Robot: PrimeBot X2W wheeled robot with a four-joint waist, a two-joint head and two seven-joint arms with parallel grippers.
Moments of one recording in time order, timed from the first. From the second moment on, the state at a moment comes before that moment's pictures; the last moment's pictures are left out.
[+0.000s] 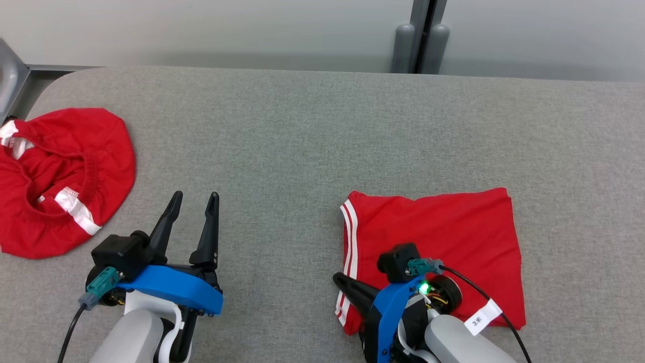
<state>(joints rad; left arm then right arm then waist) -0.29 0.31 -0.43 0.34 -0.65 -0.04 -0.26 -0.45 -0.05 0.68 0.64 0.54 0.13 0.06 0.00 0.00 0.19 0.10</state>
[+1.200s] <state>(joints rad) -0.03 0.31 -0.26 0.24 -0.59 0.03 -0.26 -0.15 -0.10 0.03 0.17 0.22 0.13 0.01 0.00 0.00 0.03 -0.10</state>
